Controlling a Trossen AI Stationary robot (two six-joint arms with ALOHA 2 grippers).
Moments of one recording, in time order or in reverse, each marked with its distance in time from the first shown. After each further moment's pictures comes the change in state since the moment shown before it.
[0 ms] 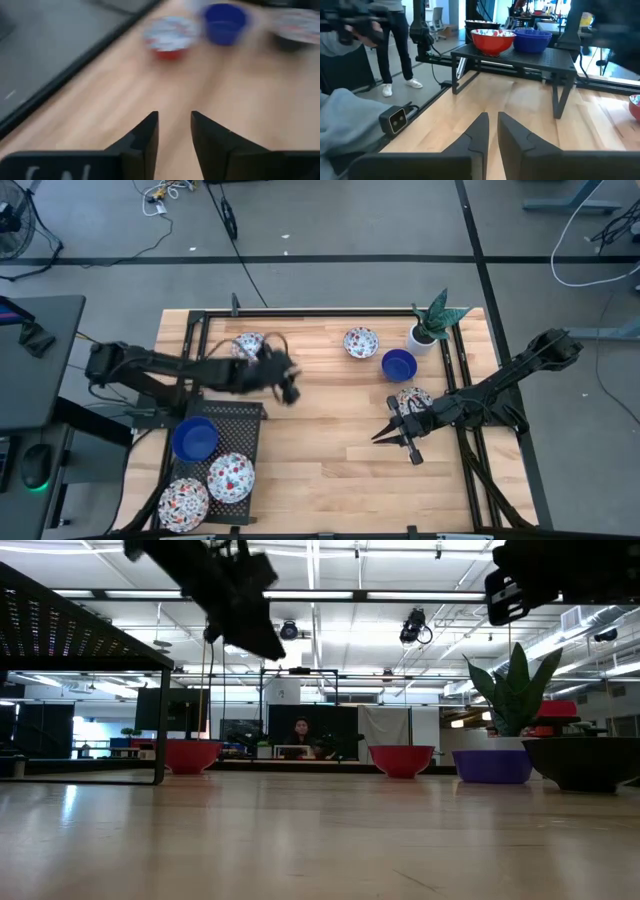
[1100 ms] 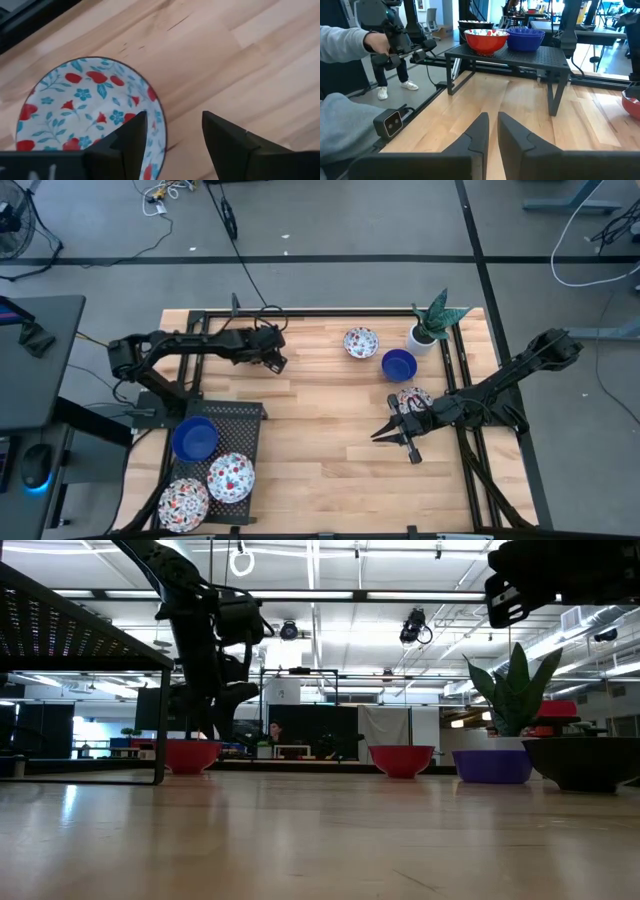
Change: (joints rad) left arm 0.426 0.186 0.001 -0.333 0.147 -0.184; right arm 0.000 0.000 -0.001 0.000 0.034 0.023
